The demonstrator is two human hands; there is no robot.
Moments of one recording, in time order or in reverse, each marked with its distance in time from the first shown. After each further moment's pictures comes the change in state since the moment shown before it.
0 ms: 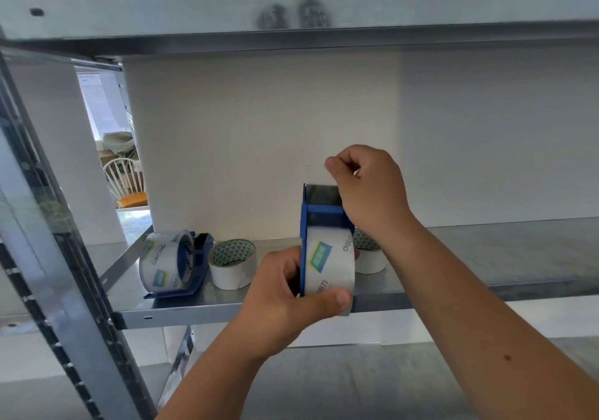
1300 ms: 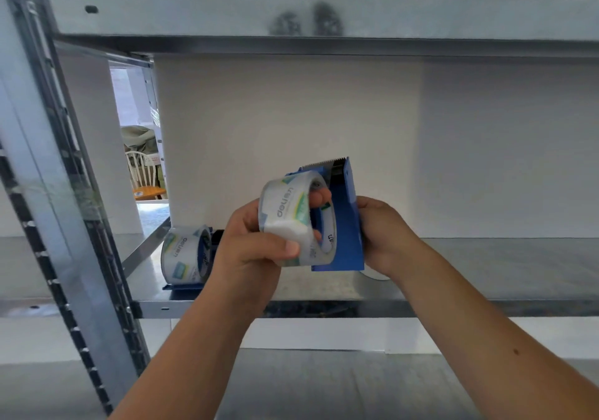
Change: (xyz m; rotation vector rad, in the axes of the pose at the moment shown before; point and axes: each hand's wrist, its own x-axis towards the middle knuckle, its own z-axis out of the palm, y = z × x) left_hand 0.021 0.036 -0.043 -0.479 0.010 0.235; right_hand -0.017 0.035 0.033 0.743 -0.353 0.684
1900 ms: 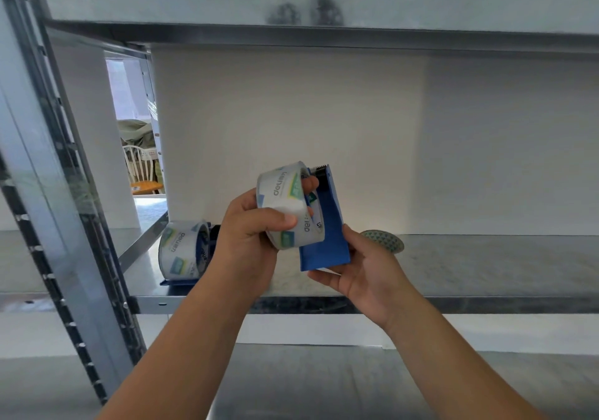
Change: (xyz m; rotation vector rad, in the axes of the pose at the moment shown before) left_hand 0.014 -0.008 -0.014 0.012 0.140 -0.039; right_hand -0.036 0.051 0.006 0.395 -0.062 0.127
